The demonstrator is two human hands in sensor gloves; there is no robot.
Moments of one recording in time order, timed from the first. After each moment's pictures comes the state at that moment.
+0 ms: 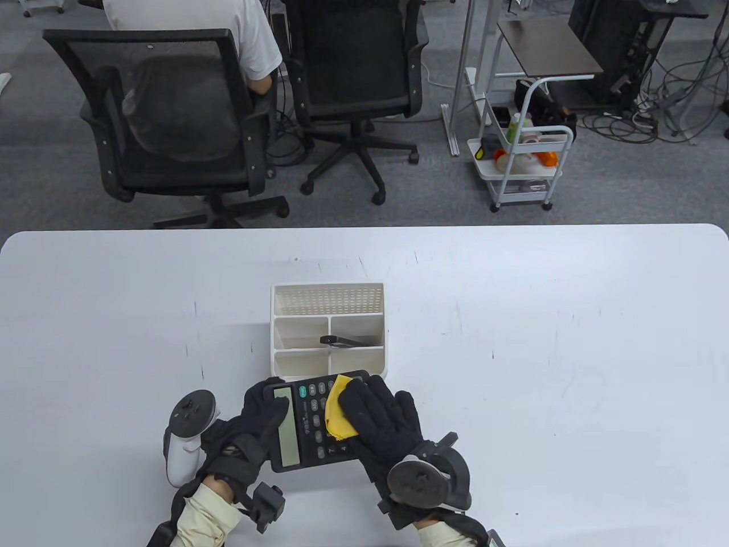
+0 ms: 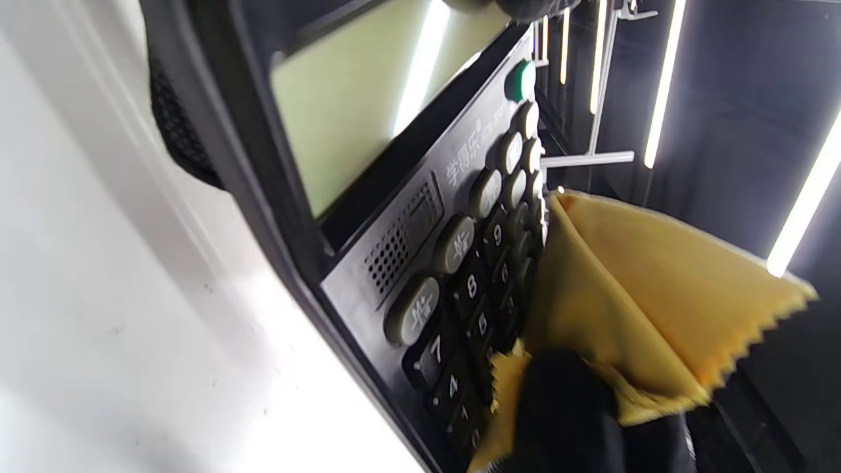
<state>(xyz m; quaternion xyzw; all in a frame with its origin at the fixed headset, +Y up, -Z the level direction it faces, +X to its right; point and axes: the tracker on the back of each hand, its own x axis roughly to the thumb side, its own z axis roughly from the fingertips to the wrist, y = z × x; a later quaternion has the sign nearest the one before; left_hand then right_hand) -0.232 -0.738 -0.287 -0.19 -0.05 0.64 0.74 0.034 -0.708 -0.247 0.29 -0.22 0.89 0.26</state>
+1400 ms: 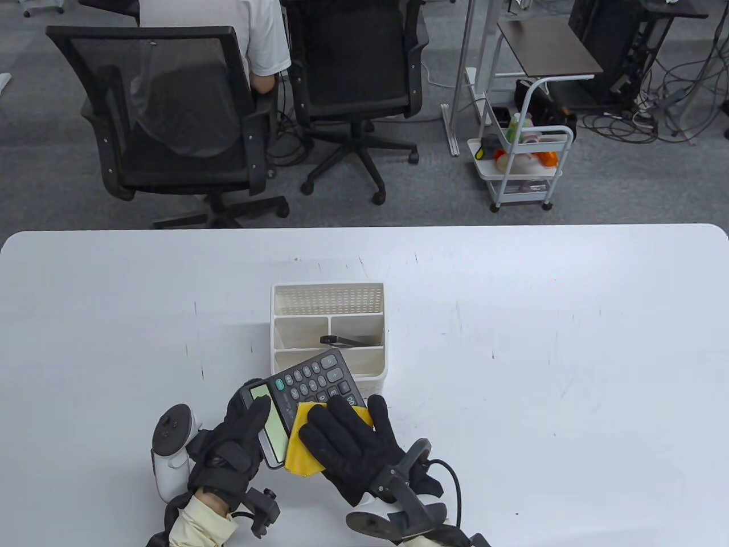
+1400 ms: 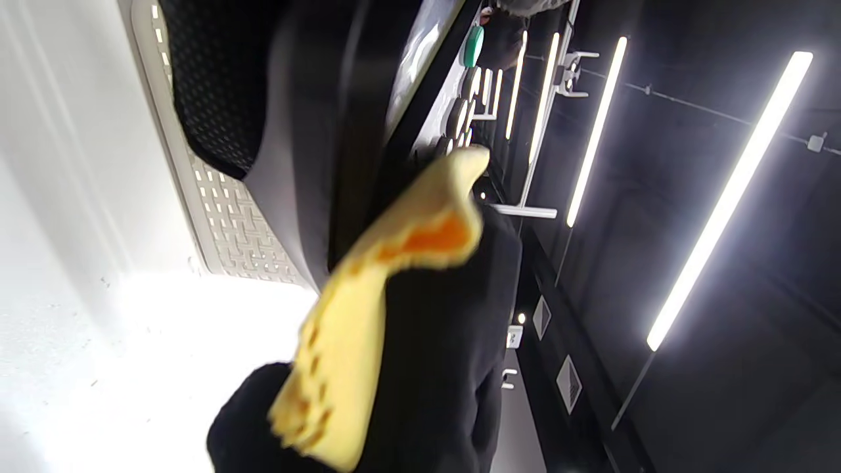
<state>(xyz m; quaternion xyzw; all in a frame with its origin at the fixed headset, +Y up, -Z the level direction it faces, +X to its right) -0.242 -0.733 -0.272 -0.12 -0.06 0.71 0.69 -0.004 -0.717 -0.225 0.41 -0.25 0.87 0.06</state>
